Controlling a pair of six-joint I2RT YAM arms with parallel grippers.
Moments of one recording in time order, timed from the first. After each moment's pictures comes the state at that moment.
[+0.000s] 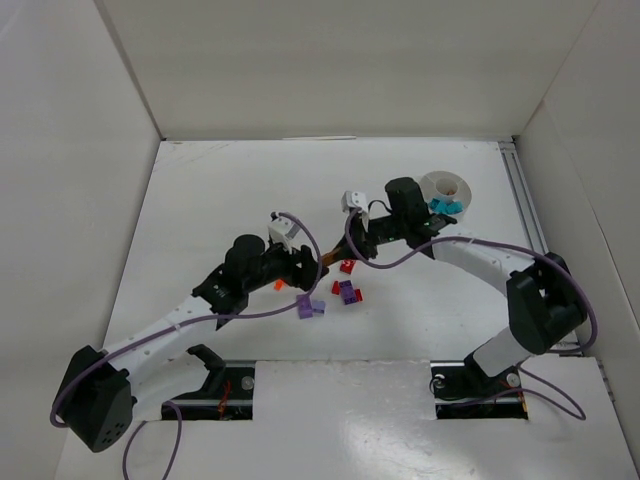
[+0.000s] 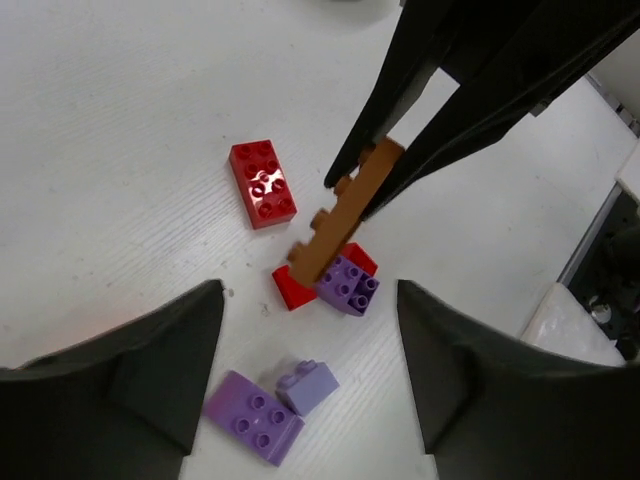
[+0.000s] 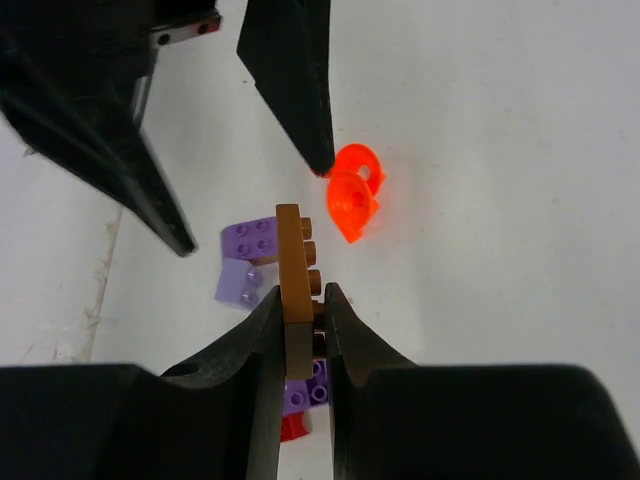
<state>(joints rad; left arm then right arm) -0.65 0.97 0.50 0.14 0.28 -0.29 0.56 1.56 1.02 -0.07 -1.00 -0.42</state>
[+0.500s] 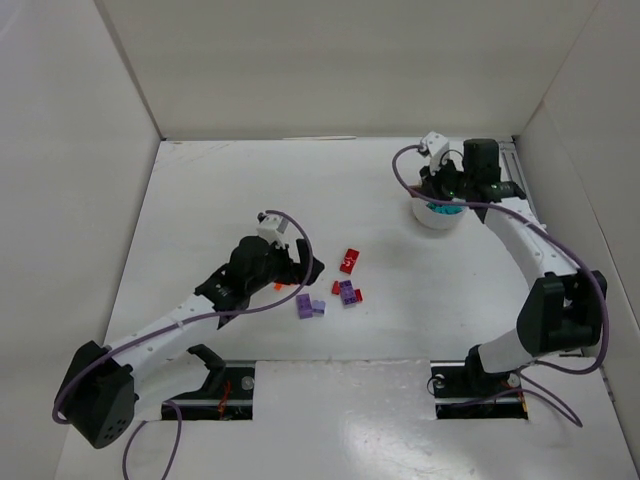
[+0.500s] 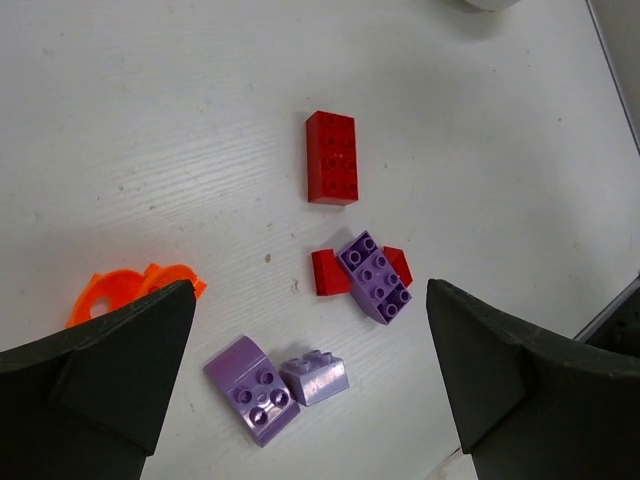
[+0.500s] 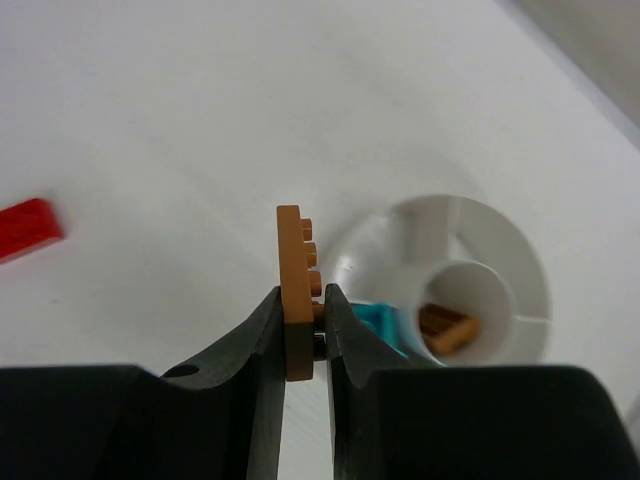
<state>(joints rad) -0.65 0.98 0.50 0.05 0.07 -0.51 0.13 1.49 1.21 -0.37 -0.48 -0.49</state>
